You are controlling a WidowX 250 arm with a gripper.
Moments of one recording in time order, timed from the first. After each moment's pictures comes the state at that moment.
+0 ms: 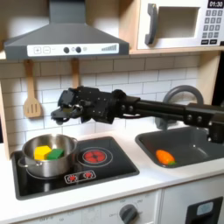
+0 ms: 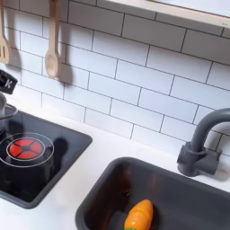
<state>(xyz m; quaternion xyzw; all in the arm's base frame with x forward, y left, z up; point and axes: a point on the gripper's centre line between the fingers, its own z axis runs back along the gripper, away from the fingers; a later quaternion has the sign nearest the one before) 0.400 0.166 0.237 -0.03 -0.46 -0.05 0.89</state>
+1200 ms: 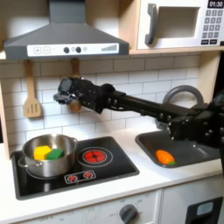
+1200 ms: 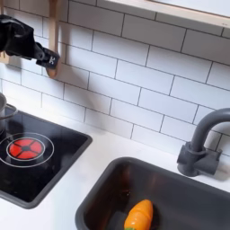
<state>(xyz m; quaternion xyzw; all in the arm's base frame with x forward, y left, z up) 0.476 0.140 0.255 -0.06 -0.52 -0.07 0.85</state>
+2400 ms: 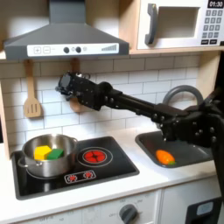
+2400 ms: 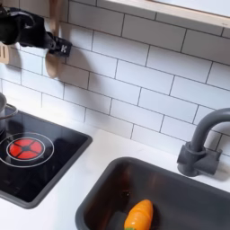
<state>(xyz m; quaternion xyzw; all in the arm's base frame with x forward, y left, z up) 0.496 0.124 0.275 -0.09 -0.56 -0.09 0.82</state>
